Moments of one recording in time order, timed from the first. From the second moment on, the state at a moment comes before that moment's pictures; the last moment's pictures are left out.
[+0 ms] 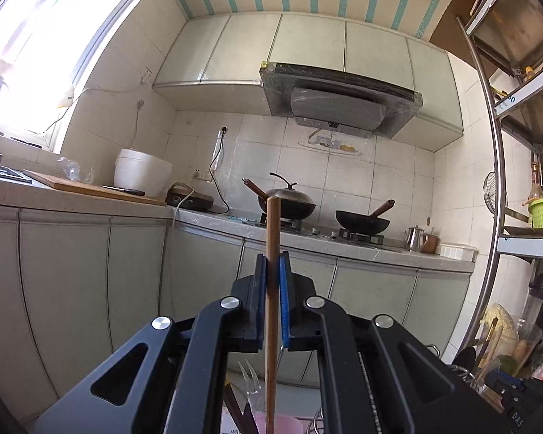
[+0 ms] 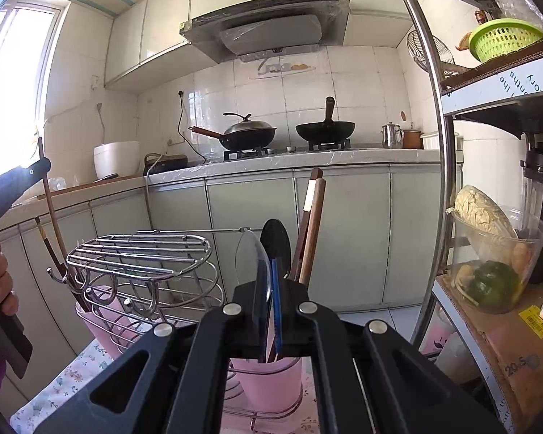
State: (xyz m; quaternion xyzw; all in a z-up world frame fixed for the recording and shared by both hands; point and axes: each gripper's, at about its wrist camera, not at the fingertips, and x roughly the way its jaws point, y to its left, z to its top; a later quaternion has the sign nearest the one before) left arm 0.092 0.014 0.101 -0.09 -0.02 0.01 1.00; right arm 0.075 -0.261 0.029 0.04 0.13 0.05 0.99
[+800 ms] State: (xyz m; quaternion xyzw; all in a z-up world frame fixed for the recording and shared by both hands) left arm 0.093 0.001 0.035 -0.06 0.11 -0.02 0.99; right arm 0.082 -0.259 0.006 0.04 0.18 0.05 0.98
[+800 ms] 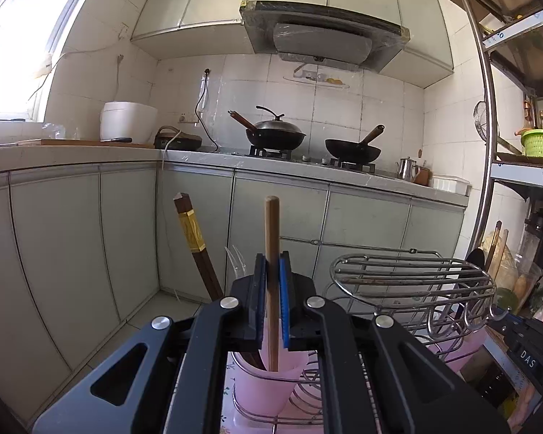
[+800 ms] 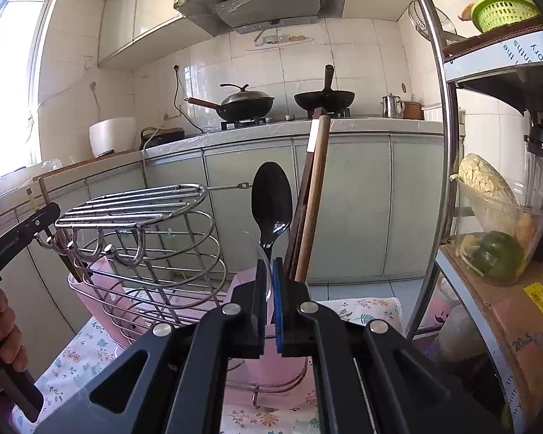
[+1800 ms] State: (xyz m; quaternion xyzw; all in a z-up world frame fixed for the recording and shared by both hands) left arm 0.034 0.001 0.047 -0.08 0.16 -0.02 0.98; right arm 0.030 -0.245 0.009 0.04 0.22 0.09 0.97
